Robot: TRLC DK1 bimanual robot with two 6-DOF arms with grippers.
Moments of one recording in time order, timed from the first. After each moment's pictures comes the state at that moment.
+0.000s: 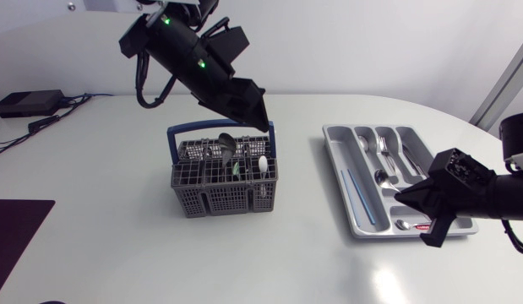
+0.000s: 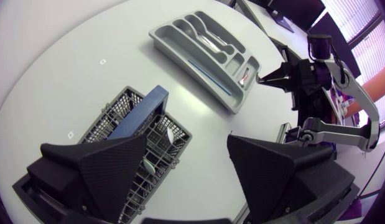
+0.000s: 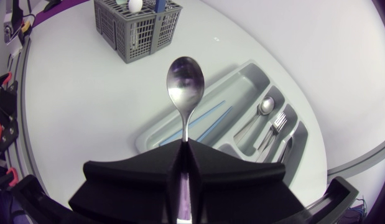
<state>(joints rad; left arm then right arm) -0.50 1.88 1.85 -1.08 0.43 0.21 -0.18 1.09 0.64 -0.54 -0.46 -0.97</state>
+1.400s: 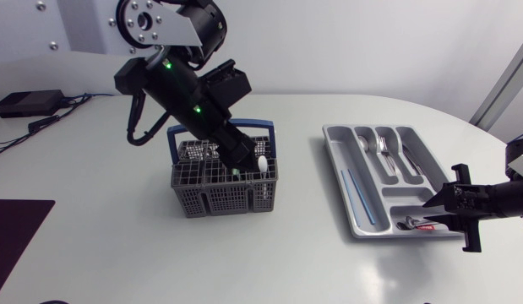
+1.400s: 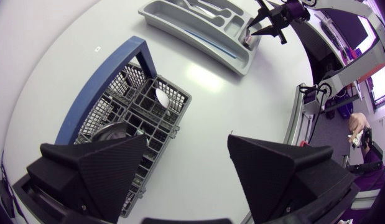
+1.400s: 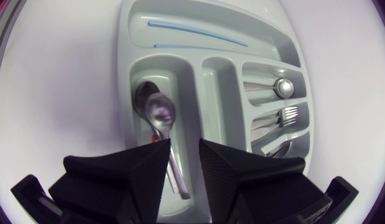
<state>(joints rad) -0.57 1.75 1.59 -1.01 0.30 0.35 -0.51 1.60 0.77 -0.45 -0.43 -1.91</state>
